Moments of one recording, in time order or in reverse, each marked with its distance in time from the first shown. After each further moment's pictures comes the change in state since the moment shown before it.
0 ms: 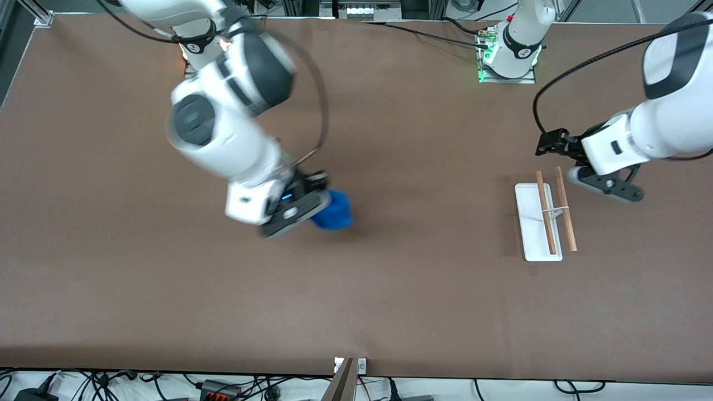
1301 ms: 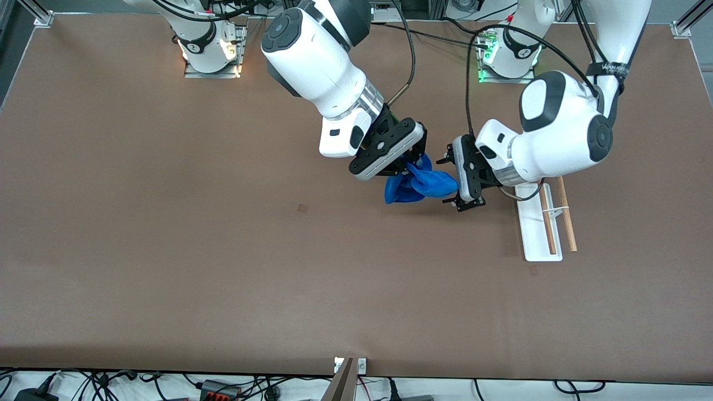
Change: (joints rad) left arm -0.004 0.094 -0.228 -0.246 -0.463 0.518 1.088; right arm 0.179 0.002 -0.001 0.001 0.087 0.370 0.190
